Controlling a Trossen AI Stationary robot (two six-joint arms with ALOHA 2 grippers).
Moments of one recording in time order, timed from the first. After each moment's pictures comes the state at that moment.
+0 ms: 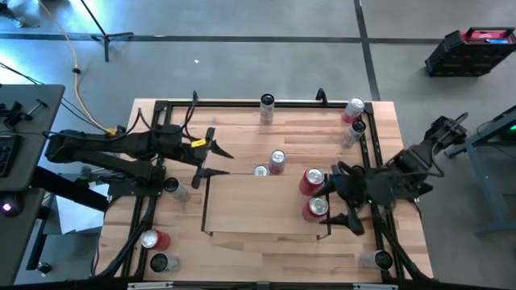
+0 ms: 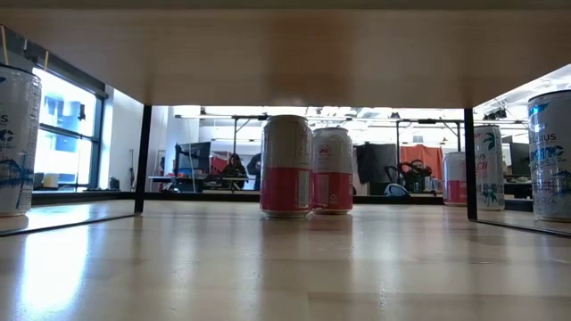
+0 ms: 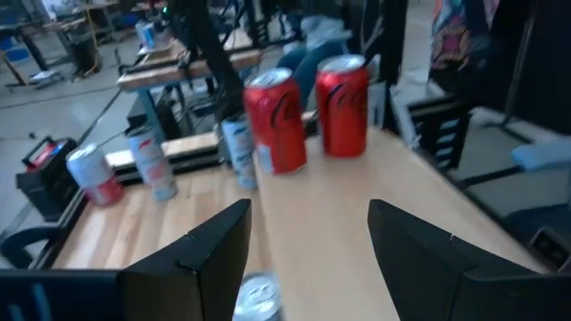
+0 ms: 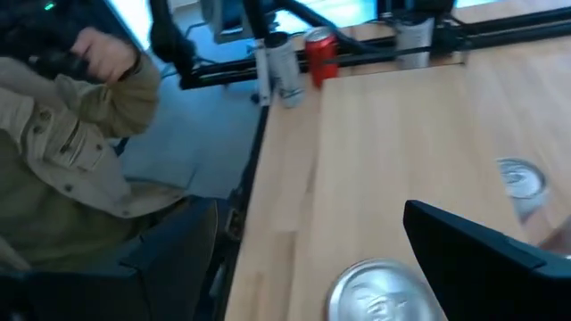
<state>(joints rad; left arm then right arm) 0.00 0.94 0.78 -0.04 0.16 0.19 0.66 1.16 1.33 -0.70 0.31 0.48</state>
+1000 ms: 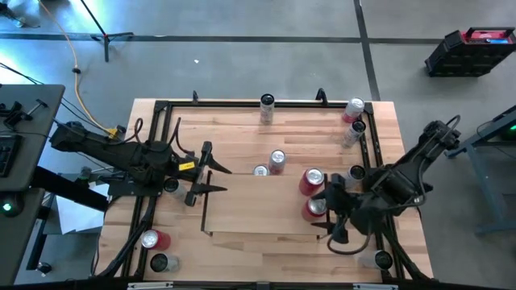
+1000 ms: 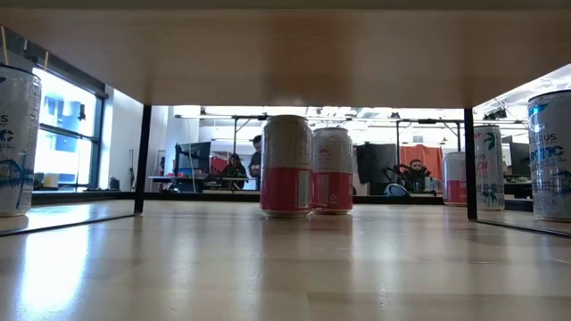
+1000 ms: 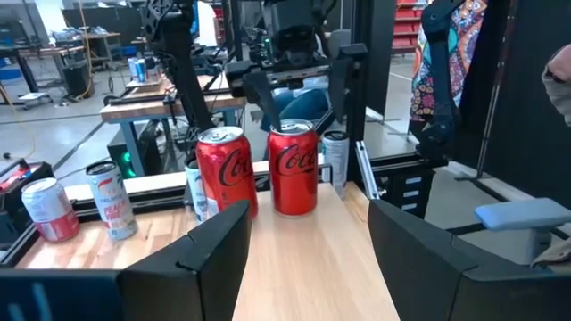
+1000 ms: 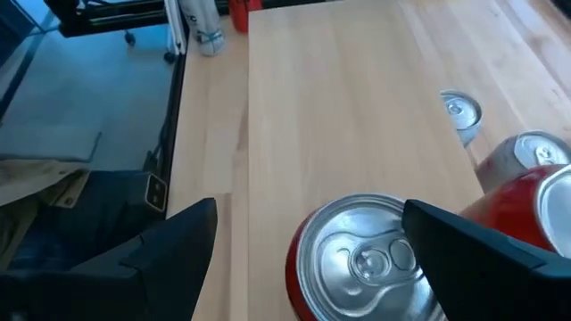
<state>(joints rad) -0.27 0.94 0.78 0.09 -0.07 0.06 0.74 1.30 1.33 -0.86 0.52 0.66</state>
